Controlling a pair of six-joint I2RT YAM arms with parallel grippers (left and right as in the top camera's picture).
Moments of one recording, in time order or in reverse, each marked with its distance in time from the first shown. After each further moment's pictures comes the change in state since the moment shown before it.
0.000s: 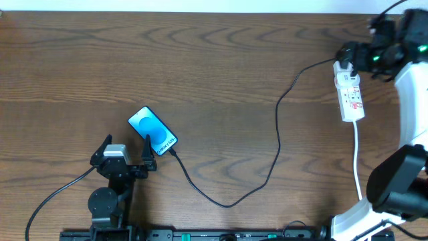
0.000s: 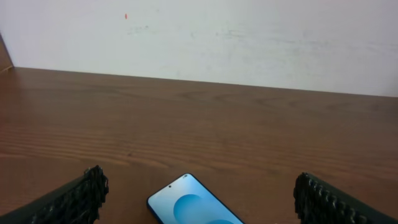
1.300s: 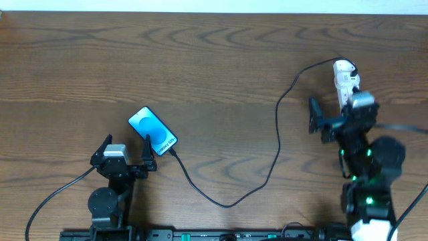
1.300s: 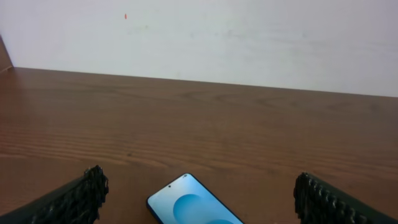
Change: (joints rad) left arm 0.000 0.000 0.001 -0.001 0.003 0.000; right arm 0.193 -1.144 -1.241 1.015 -0.005 0.002
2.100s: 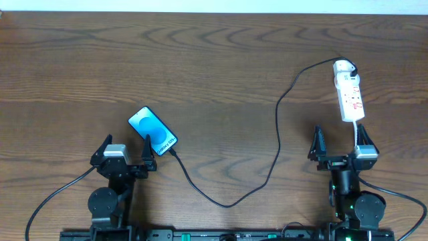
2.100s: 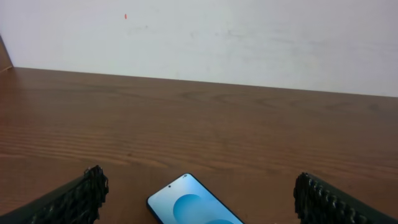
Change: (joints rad) left arm 0.000 0.000 0.000 0.000 0.000 0.000; right arm -0.005 -0.571 -0.417 0.047 0.166 0.171
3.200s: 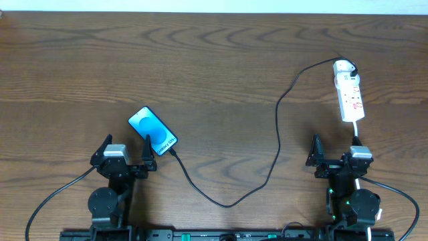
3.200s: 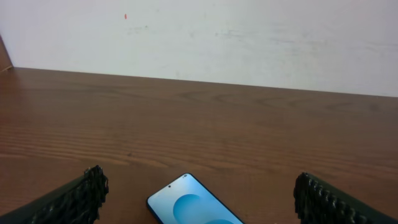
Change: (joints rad) left arm 0.000 0.000 0.000 0.000 0.000 0.000; right arm 0.000 -0.110 0.000 -0.311 0.059 0.015
